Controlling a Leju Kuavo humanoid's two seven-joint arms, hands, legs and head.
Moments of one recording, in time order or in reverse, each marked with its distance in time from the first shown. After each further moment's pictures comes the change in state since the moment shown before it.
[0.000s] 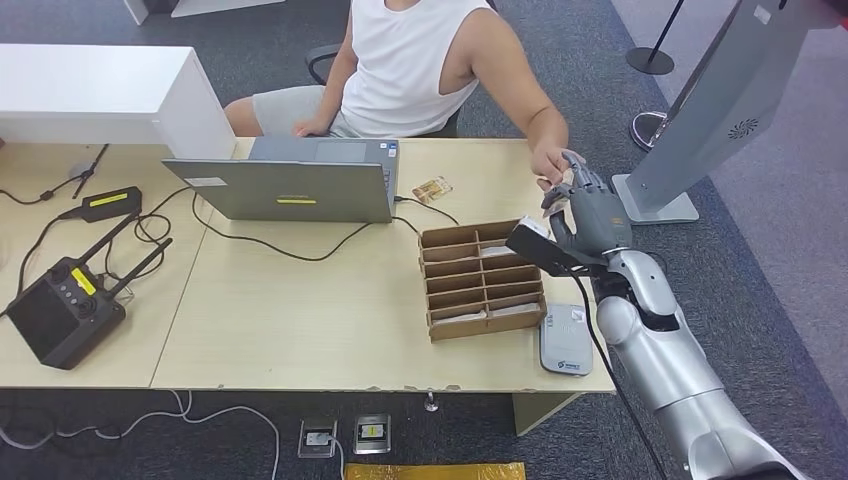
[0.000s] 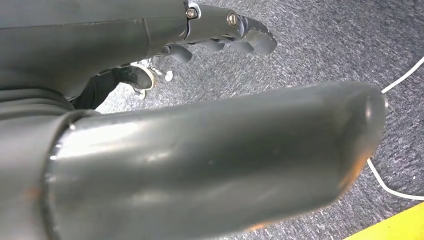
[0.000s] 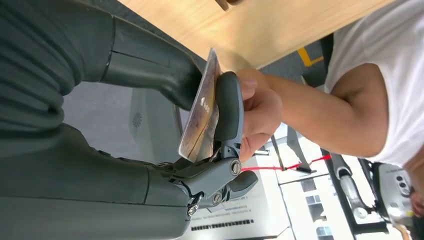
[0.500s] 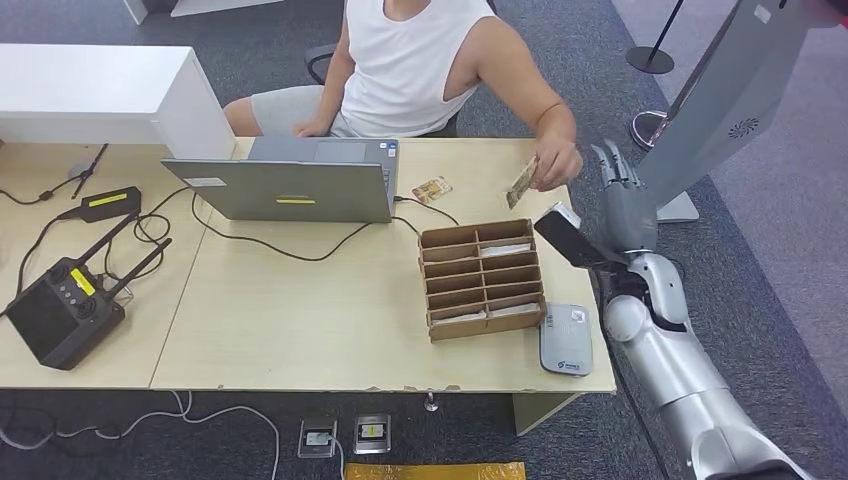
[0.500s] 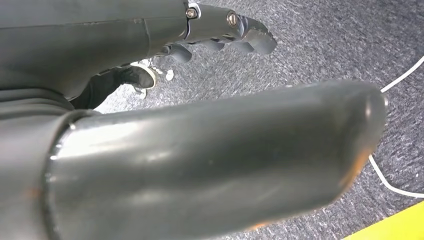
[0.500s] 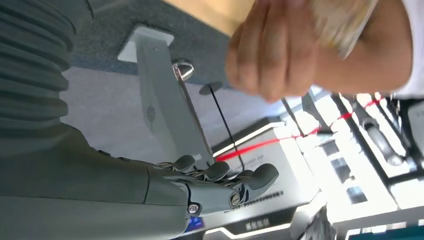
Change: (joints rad) left arm 0.003 0.002 0.000 0.000 0.000 -0.009 0.001; right arm -0.012 -0.012 -0.050 0.069 -0.100 -0.230 -0.042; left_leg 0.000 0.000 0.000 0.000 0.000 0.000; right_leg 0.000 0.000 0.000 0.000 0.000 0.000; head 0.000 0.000
